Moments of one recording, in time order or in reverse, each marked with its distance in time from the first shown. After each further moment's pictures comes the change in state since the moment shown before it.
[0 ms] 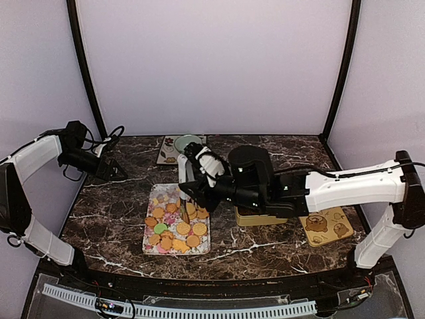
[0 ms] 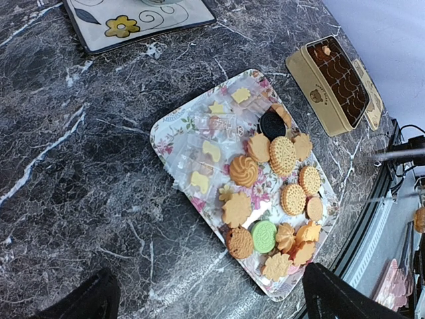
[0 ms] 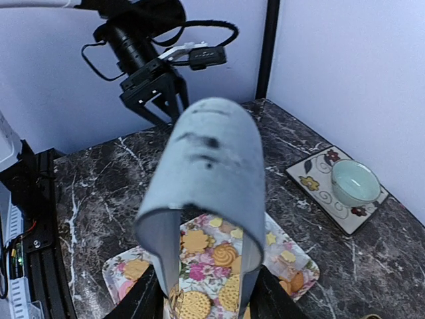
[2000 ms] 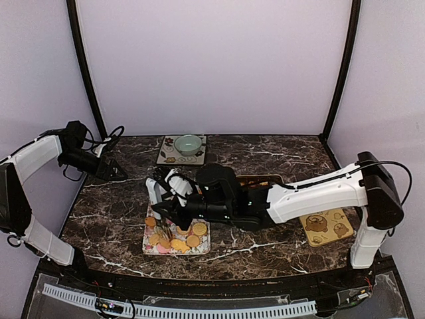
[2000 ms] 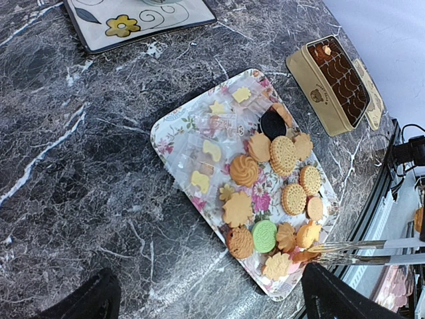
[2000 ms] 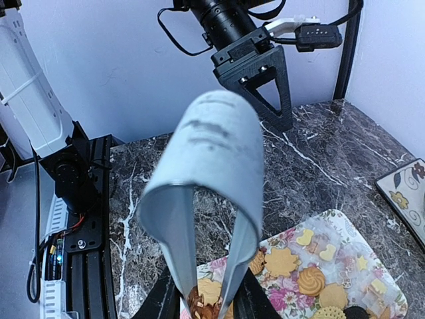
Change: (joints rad) left arm 0.000 0.000 0.000 -0.001 -0.003 0.000; right arm 0.069 0.288 0.134 0.138 -0.201 0.040
